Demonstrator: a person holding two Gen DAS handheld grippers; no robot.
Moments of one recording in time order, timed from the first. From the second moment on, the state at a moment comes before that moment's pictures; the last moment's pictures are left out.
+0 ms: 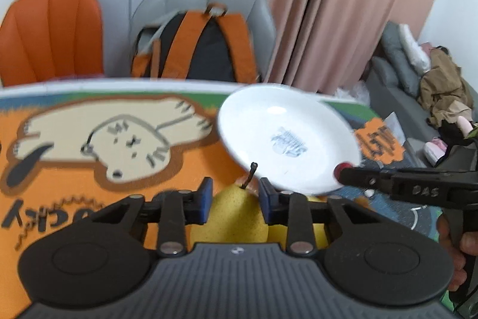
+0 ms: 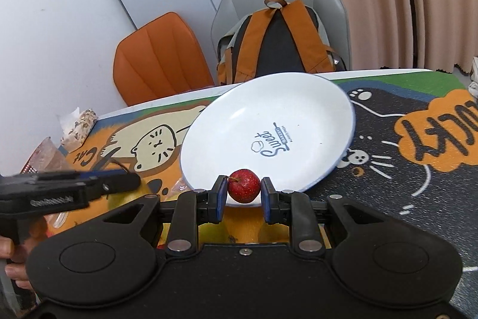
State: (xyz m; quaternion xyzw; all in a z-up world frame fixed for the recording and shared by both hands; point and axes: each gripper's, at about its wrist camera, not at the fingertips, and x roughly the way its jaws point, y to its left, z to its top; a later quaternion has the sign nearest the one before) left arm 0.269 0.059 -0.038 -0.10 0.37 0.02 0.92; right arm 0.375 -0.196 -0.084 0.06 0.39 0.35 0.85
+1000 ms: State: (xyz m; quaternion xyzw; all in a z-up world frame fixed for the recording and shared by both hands) left arm 0.260 0.072 -0.070 -0.11 0.41 0.04 0.91; right arm 0.379 -0.195 -0.090 0.08 0.39 0.34 0.85
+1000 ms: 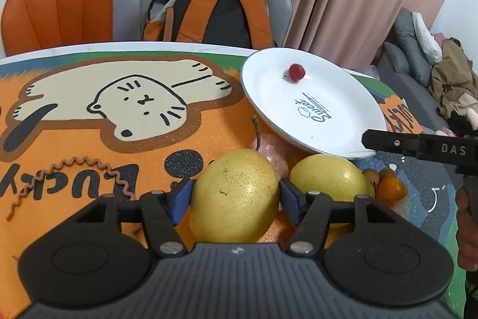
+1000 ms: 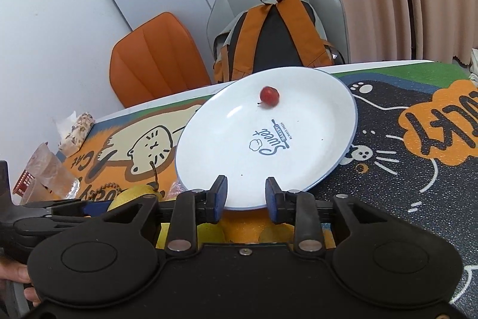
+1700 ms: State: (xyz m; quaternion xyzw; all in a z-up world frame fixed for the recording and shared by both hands) left arm 0.282 0.045 -0.031 -0.10 0.35 0.02 0.93; right arm 0.360 -0.234 -0.085 0.09 0.38 0.32 0.86
